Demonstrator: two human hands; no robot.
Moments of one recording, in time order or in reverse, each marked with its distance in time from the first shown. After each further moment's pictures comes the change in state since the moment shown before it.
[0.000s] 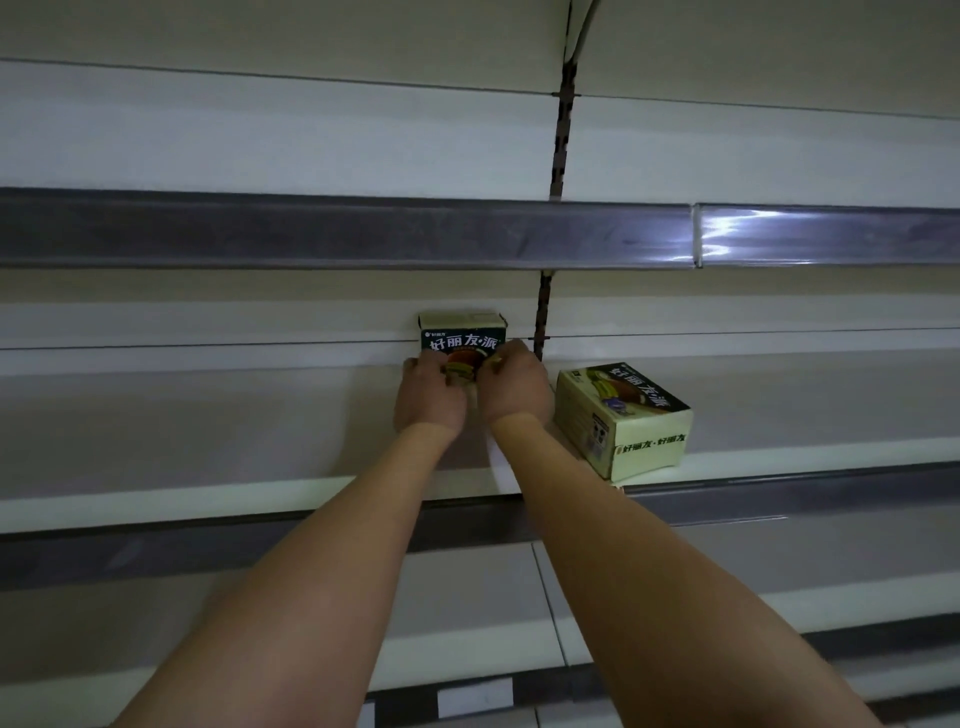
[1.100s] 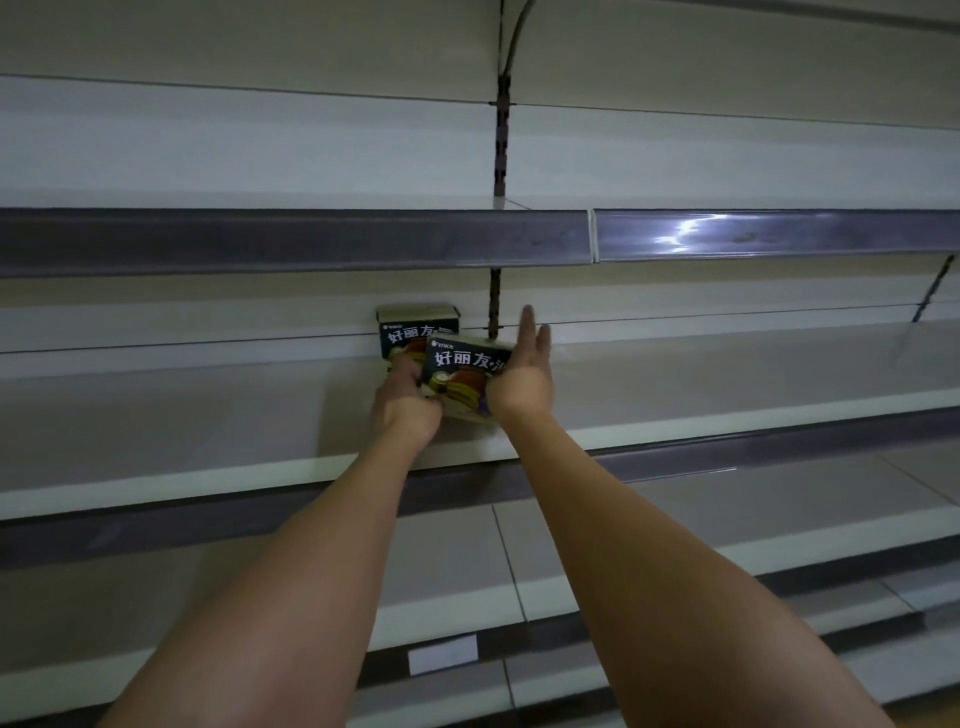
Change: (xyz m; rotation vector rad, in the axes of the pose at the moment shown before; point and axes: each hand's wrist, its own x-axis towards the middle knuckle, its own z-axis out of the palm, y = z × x) left_hand -0.036 0.011 0.007 -0.045 -0.053 -0.106; right_hand -0.022 0.023 -0.069 0.123 -0.091 0.058
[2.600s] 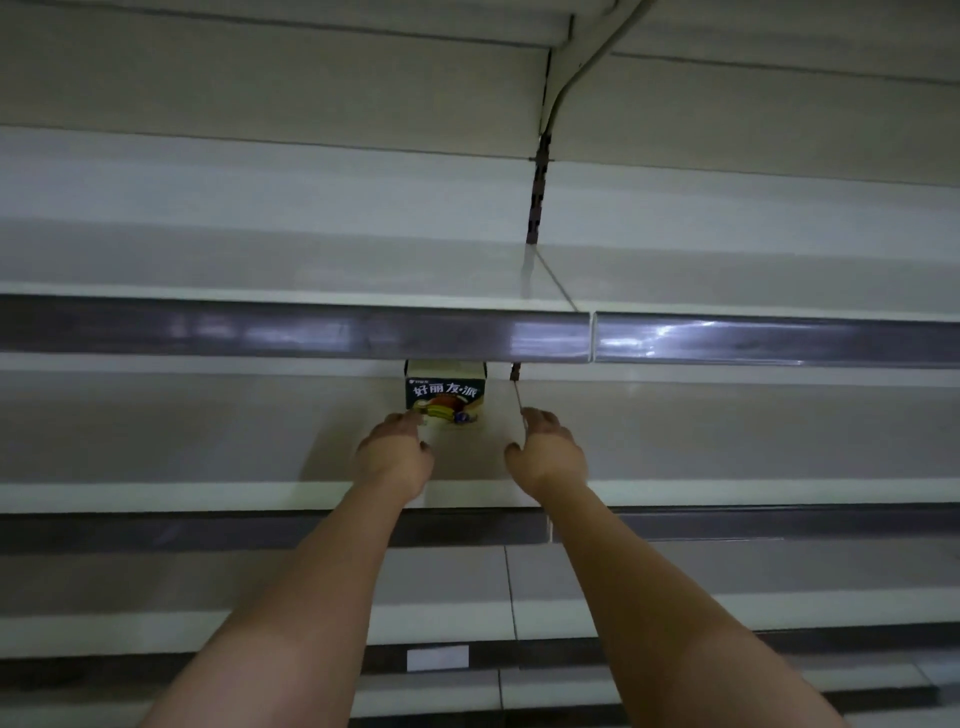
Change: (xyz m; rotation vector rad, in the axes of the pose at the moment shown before) left_hand -0.018 0.008 -0.043 0.561 -0.155 0.024; right_hand -0.005 0.010 -0.033 -0.533 -0.303 -0.109
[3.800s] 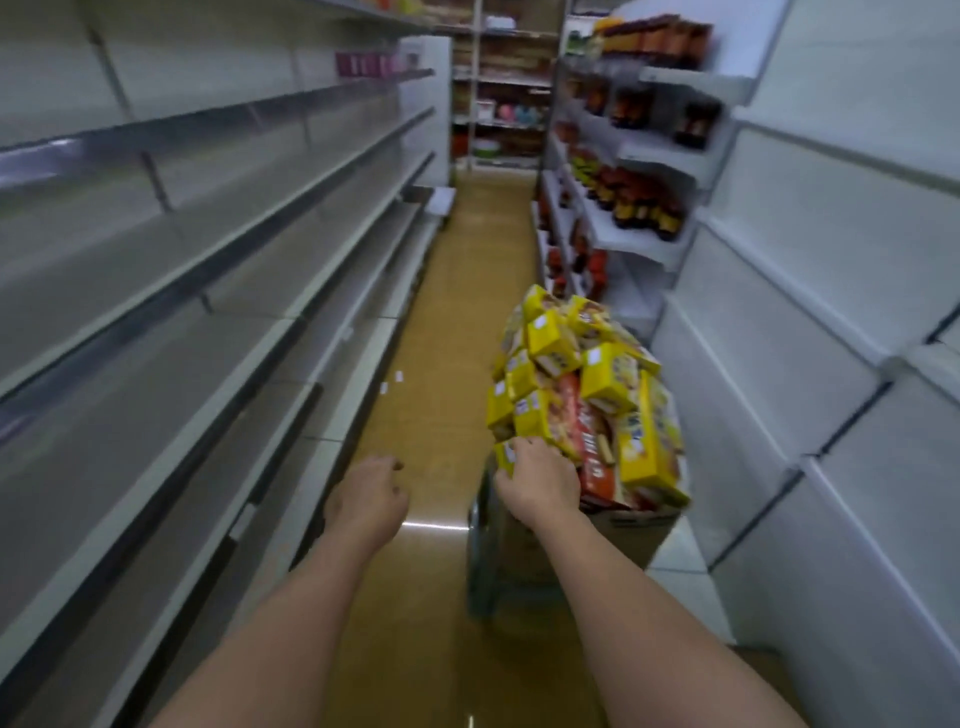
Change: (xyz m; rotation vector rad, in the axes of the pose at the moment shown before) left_hand -0.449 0.202 0.128 0.008 -0.695 1.227; right_hand -0.586 0.173 -0.043 -0.139 0.462 1.336
